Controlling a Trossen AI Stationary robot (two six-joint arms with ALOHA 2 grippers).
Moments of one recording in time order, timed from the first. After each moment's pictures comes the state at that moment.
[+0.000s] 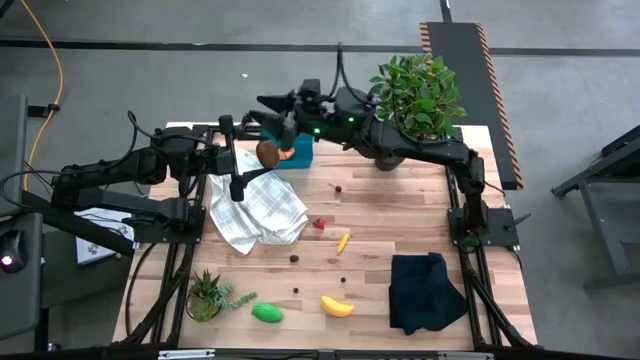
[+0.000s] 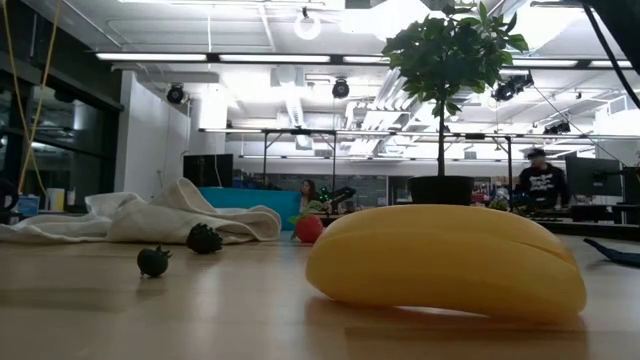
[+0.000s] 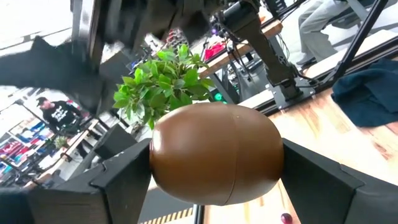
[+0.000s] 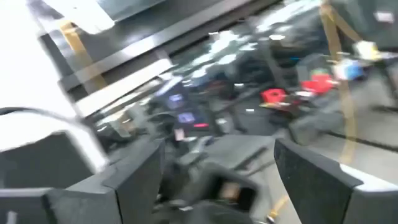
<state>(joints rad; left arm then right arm) 0.24 0.85 0.99 -0.24 -0.10 0.62 -0.14 1.98 2.13 0.13 -0.01 0.44</state>
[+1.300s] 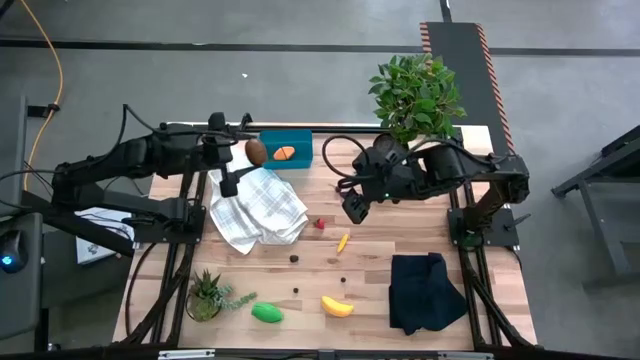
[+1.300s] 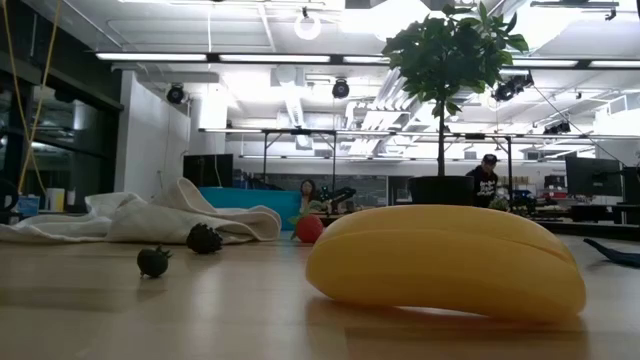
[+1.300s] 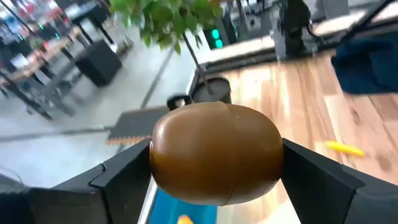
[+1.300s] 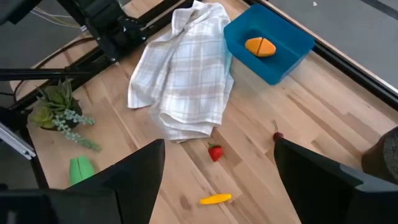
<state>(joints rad) 0.24 0.87 1.15 -0.67 -0.24 0.33 0.20 1.71 2.13 -1.33 0.42 0.76</state>
